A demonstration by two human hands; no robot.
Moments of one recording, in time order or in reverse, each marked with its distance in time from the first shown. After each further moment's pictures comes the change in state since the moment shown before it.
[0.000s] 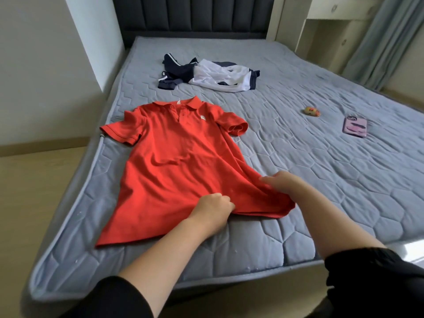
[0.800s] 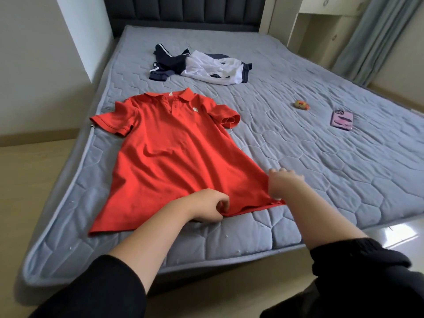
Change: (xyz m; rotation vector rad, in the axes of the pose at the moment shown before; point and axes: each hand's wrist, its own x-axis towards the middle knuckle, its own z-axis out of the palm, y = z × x) left_hand -0.008 -0.007 -0.015 -0.604 -0.282 -0.024; right_hand -0.034 0.008 0.003 -0.662 0.053 0.032
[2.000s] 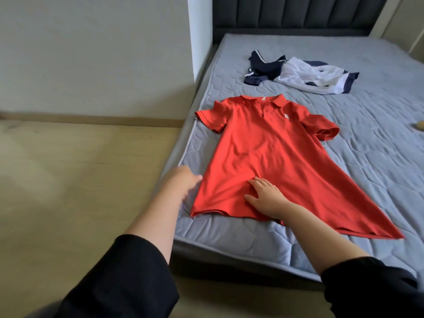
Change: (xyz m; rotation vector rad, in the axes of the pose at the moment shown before) left_hand -0.155 -0.149 -0.058 -0.294 0.392 -1.053; right_hand -0.028 -0.210 0.039 0.275 0.141 -0.790
